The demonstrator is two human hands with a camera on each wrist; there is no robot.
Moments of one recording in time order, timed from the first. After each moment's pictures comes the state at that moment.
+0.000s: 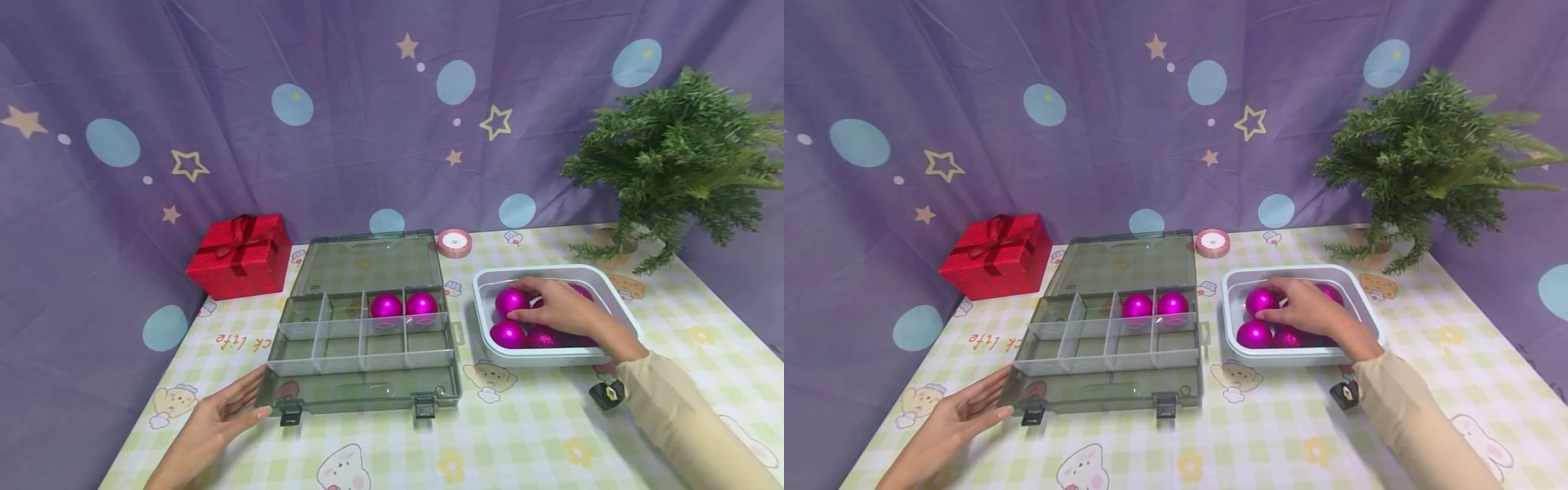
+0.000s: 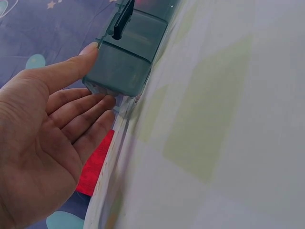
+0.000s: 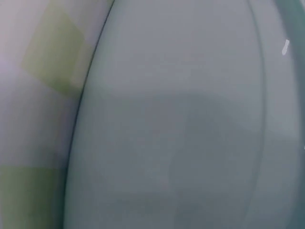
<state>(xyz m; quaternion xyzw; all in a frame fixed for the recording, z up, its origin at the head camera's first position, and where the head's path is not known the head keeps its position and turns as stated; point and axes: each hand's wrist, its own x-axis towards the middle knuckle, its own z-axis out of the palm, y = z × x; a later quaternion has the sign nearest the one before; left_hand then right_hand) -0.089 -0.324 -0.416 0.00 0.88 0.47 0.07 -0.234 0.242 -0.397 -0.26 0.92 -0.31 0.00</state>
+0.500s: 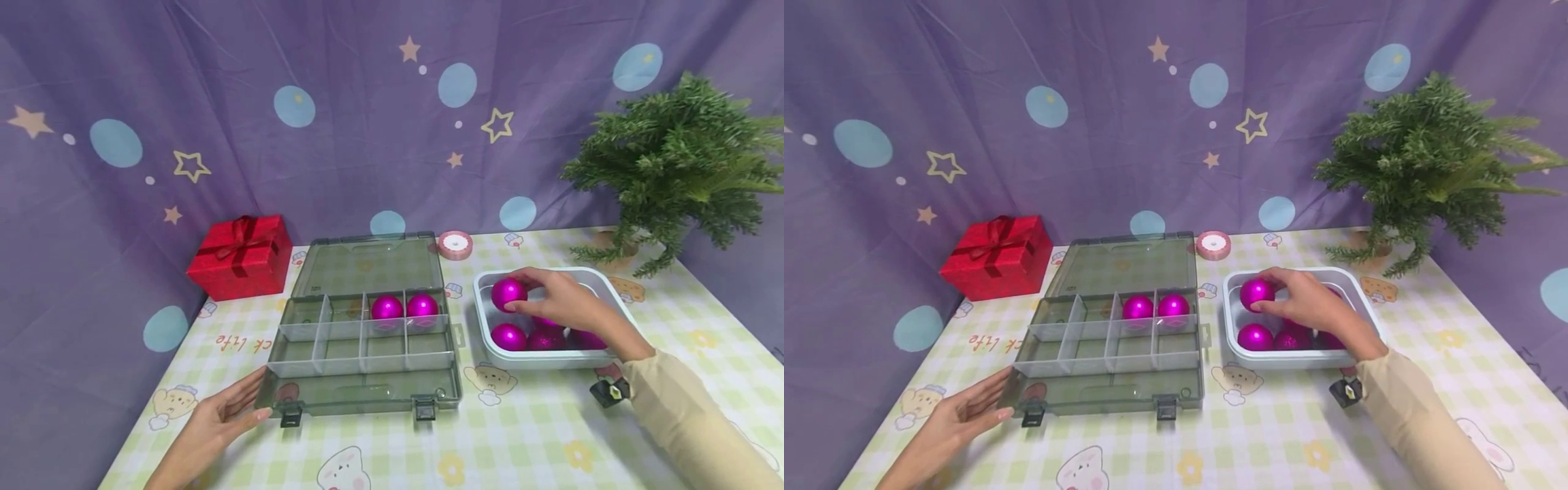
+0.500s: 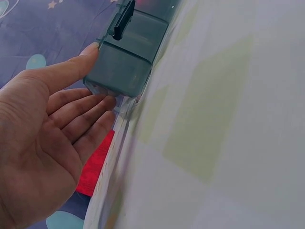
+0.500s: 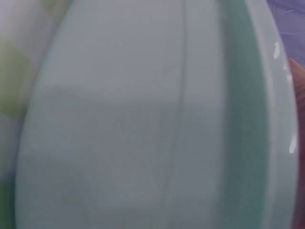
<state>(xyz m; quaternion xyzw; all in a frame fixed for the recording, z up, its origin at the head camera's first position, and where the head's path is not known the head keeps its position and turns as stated) -0.089 -0.324 -0.416 0.00 0.87 0.48 0.08 -0.230 0.236 -0.374 -0.24 0.92 -0.32 -0.02</state>
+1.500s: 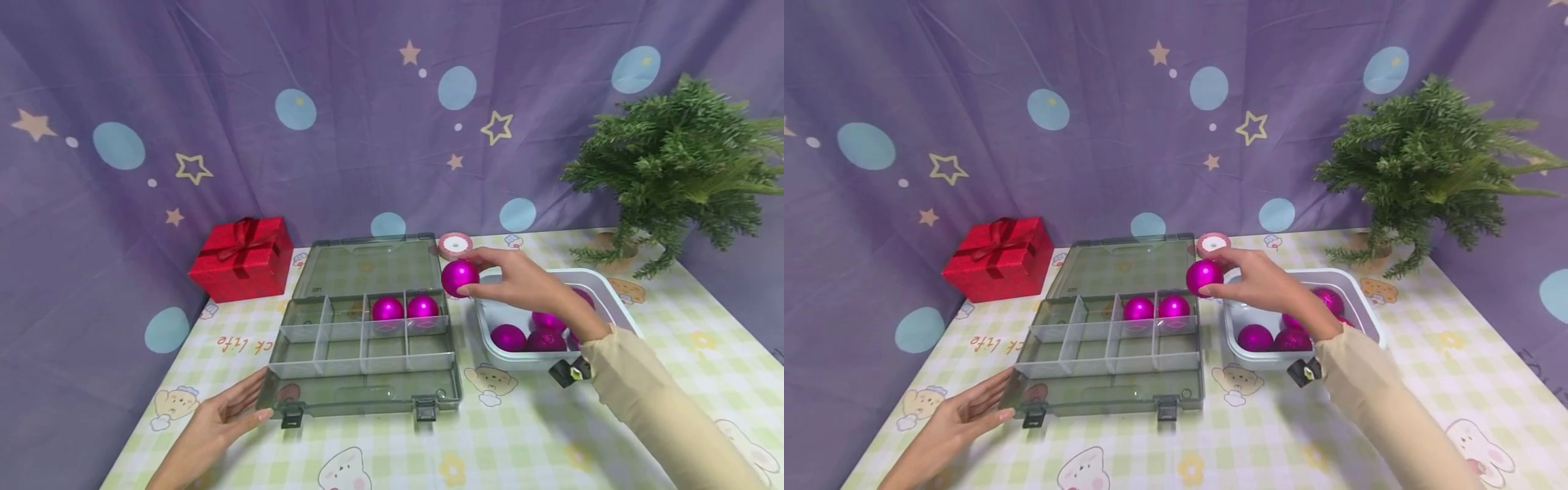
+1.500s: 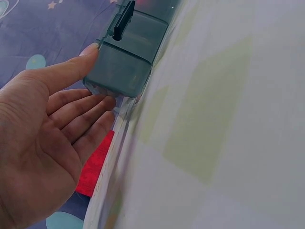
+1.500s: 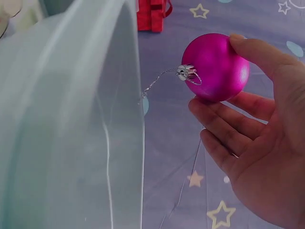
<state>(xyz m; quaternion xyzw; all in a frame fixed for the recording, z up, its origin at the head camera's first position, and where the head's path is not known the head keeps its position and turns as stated) -0.089 -0.323 -0.414 -0.02 0.87 0.49 0.09 -0.240 0.169 -0.329 -0.33 0.87 -0.37 -0.04</state>
